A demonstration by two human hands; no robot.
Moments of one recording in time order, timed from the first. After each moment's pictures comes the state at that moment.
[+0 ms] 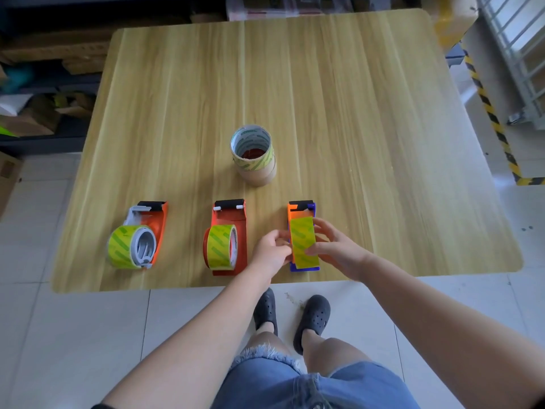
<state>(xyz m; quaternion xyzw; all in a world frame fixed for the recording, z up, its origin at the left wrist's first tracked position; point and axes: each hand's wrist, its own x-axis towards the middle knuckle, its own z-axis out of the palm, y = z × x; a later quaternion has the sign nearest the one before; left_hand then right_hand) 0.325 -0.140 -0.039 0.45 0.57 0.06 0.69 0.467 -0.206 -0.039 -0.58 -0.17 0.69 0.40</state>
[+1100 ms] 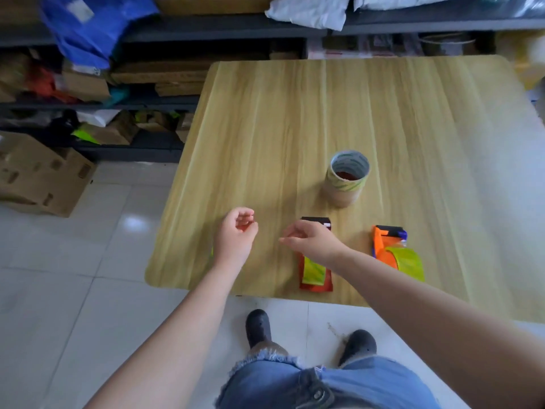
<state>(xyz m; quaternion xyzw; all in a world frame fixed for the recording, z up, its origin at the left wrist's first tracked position) 0.141 -0.029 0.025 0.59 0.61 0.29 0.45 0.292 -0.083 0.023 -0.68 -0.44 0.52 0.26</state>
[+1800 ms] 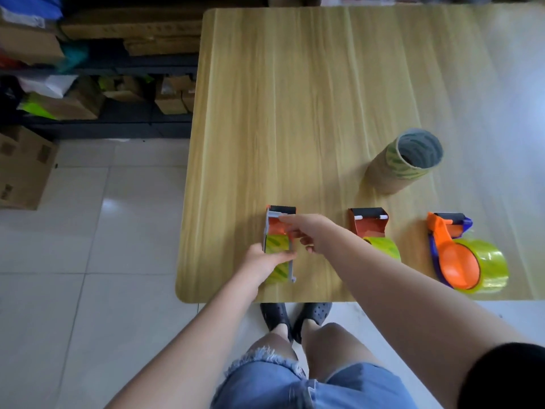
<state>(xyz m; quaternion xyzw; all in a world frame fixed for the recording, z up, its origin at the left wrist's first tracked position) 0.062 0.027 -0.034 0.41 0.64 -0.01 0.66 0.198 0.034 -0.032 -0.77 -0.08 0.62 0.14</state>
